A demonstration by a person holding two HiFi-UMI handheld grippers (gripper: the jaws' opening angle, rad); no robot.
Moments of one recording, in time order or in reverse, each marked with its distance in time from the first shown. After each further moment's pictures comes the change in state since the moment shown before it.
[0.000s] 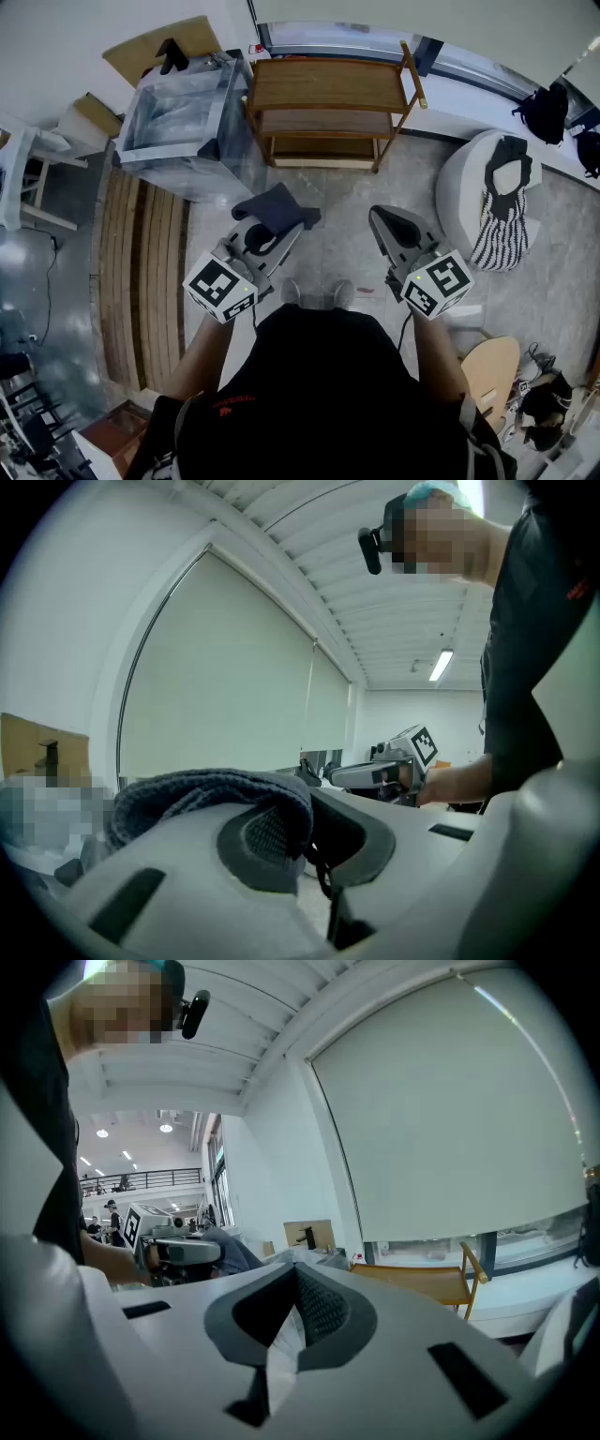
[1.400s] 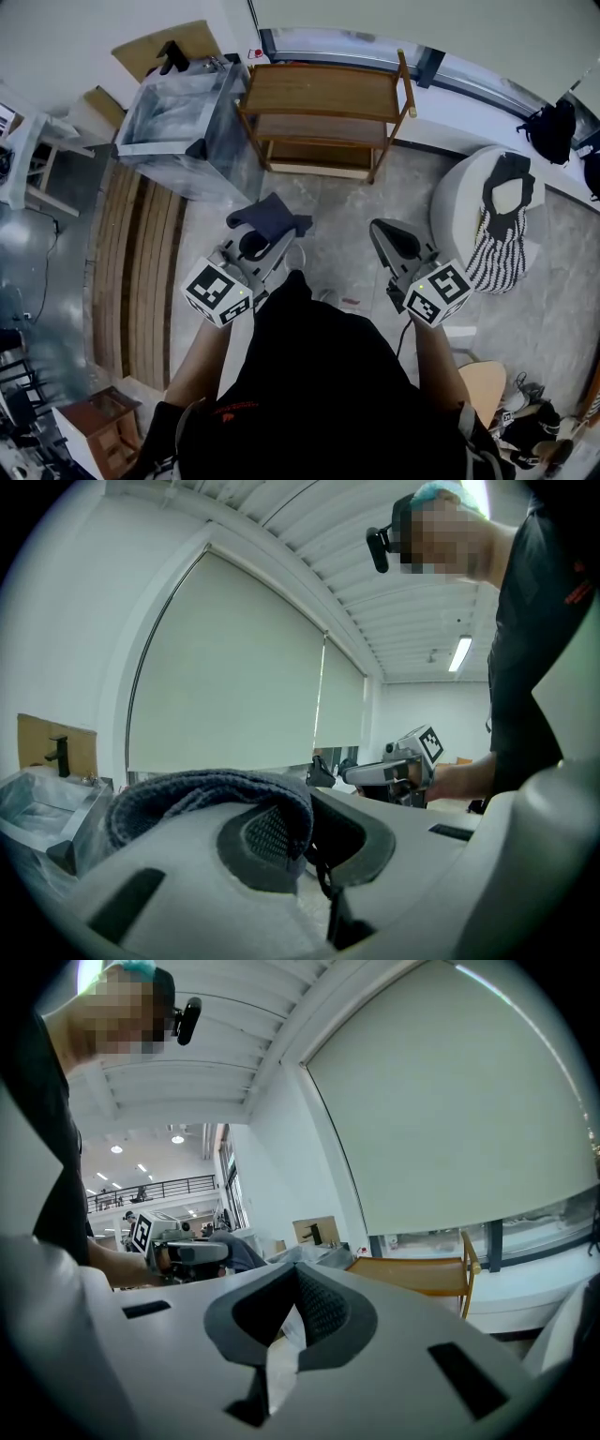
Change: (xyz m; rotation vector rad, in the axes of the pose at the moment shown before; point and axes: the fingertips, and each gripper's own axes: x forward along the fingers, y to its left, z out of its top) left arm 0.067 -0.048 -0.021 -0.012 0.018 0.119; right arm -0.074 -0.069 -0.024 0.052 0.004 0.102
